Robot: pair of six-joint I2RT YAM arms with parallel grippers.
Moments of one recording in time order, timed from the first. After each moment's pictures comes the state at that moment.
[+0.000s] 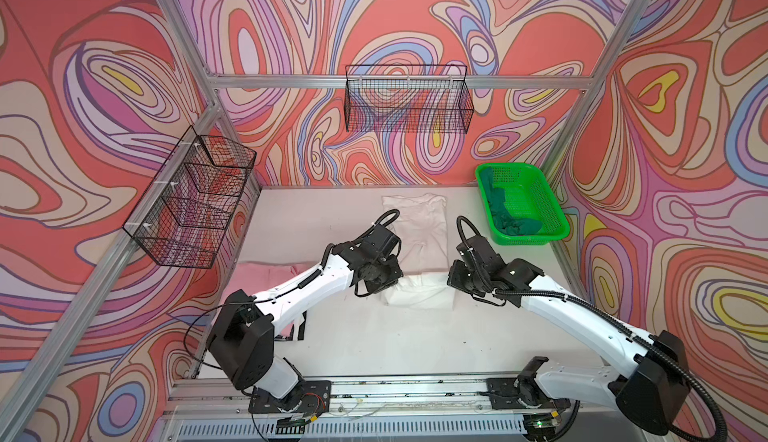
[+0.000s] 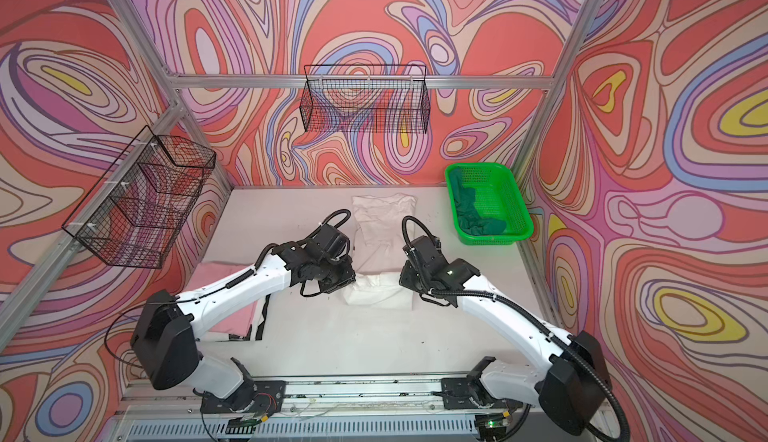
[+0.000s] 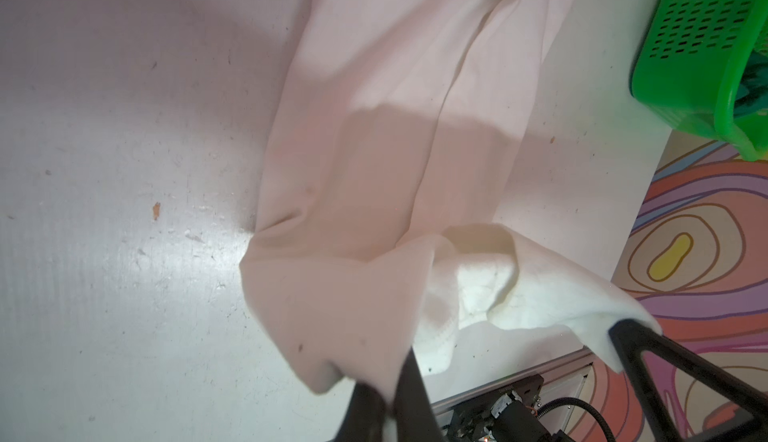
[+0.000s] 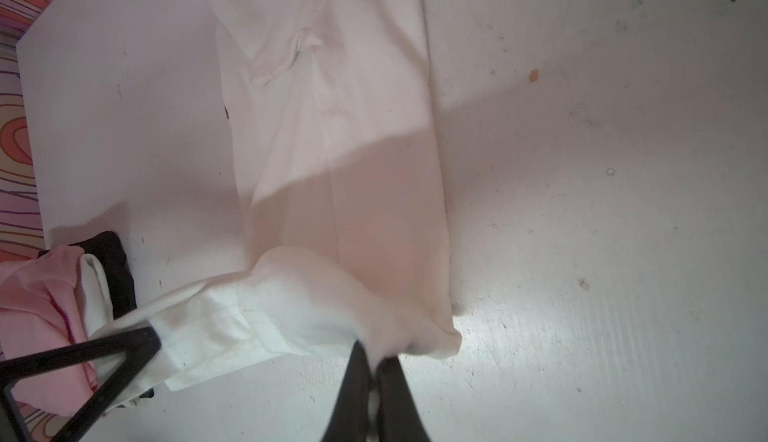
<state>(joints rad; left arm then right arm) -0.71 1.56 1.20 -0.71 0.14 -1.09 0.60 1.24 0.96 -0.71 0.07 0.92</state>
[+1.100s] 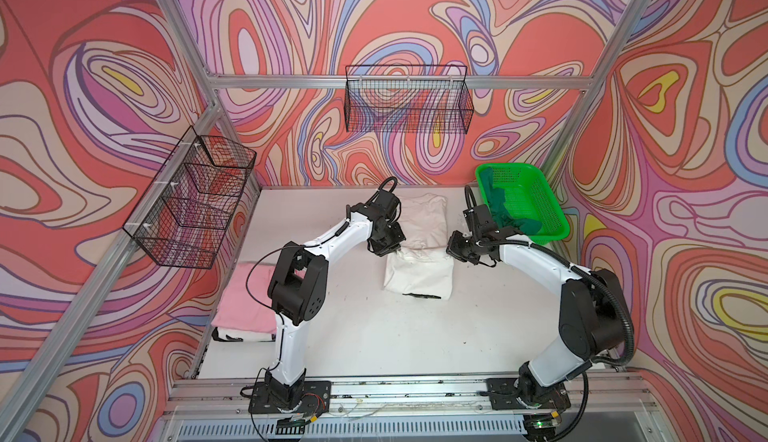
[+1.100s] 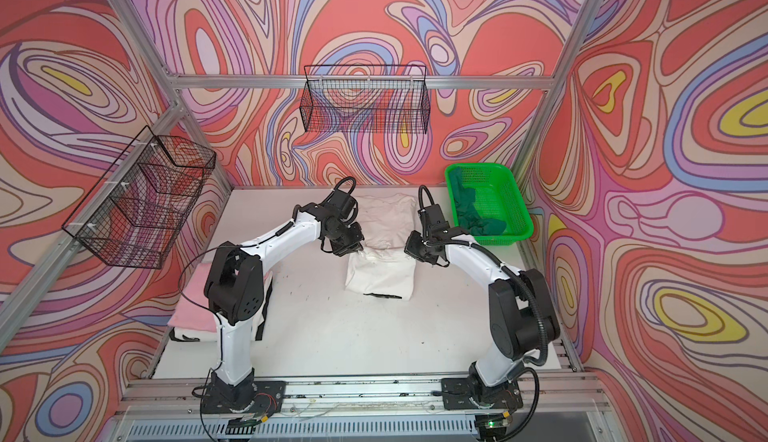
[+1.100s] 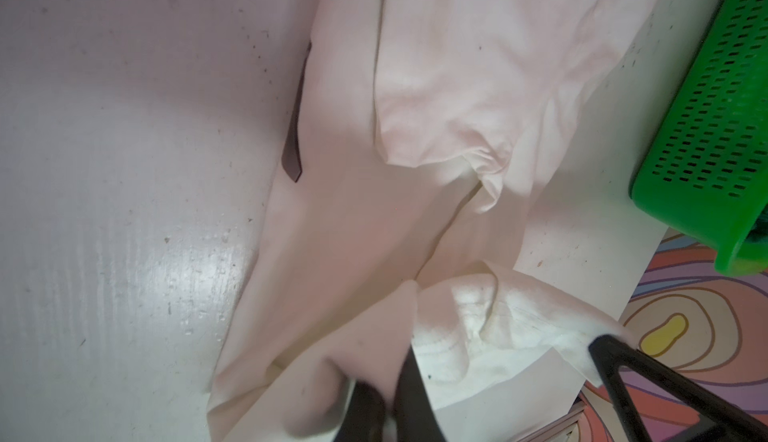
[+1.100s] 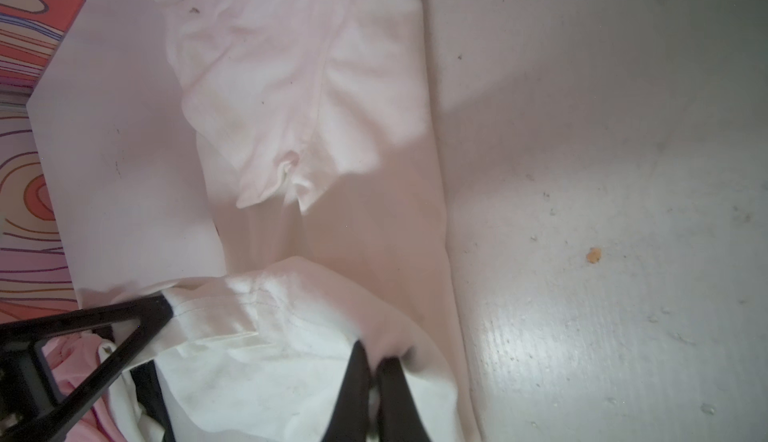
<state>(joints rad) -0.53 2.05 1.70 -0.80 0.26 -0.92 0.31 1.65 1.16 -0.51 -0.20 0.73</state>
